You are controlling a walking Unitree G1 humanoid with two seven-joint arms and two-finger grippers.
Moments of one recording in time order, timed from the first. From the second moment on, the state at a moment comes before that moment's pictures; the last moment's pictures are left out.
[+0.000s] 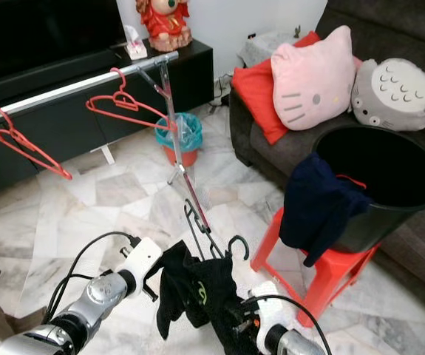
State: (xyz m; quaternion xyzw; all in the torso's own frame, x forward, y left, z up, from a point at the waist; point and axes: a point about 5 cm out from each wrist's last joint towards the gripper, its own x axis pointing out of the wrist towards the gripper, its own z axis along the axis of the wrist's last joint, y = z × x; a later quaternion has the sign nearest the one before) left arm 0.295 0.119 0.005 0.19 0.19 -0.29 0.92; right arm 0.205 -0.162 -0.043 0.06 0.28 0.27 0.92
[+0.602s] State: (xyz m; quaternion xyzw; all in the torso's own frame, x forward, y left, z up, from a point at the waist) left arm 0.295 0.124 0.005 0.19 0.19 -0.28 0.92; right arm 0.213 -0.168 -0.043 0.05 0.27 0.23 0.93
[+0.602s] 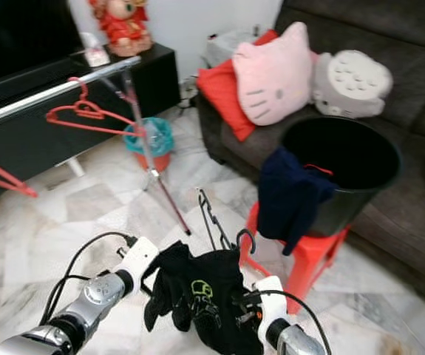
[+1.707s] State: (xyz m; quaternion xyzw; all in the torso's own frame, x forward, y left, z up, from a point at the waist) left arm 0.303 0.131 0.013 0.18 0.18 -0.26 0.93; right arm 0.214 -0.173 -0.046 0.03 0.27 0.23 0.93
